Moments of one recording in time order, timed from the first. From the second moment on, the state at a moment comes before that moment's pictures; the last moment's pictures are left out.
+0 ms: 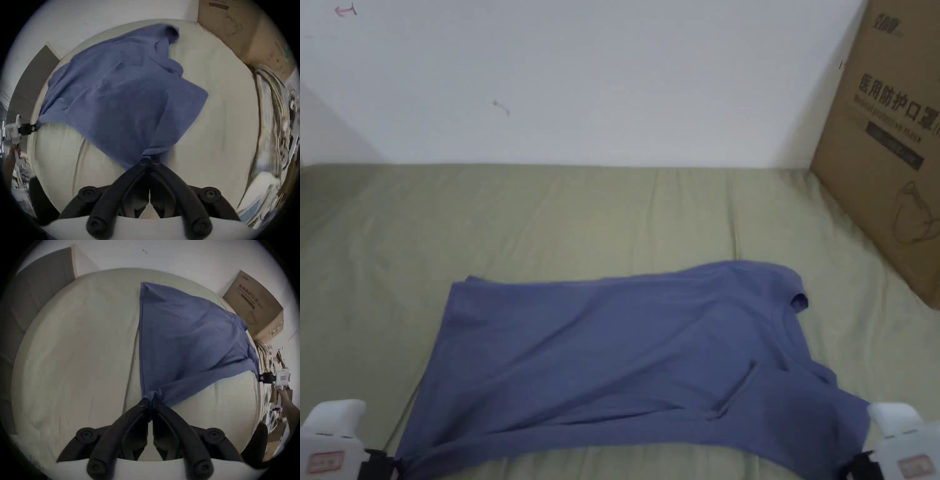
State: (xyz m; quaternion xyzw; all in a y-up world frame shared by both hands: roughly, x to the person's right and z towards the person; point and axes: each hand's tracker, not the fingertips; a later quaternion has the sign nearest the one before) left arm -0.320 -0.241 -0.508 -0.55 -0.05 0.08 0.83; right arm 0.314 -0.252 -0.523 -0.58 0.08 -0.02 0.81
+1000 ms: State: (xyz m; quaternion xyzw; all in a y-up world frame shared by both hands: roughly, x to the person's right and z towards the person) left arm -0.310 -0.147 -0.378 -0.42 -0.03 0.10 0.90; right arm 0.281 -0.142 -0.385 -0.44 0.03 0.00 0.90
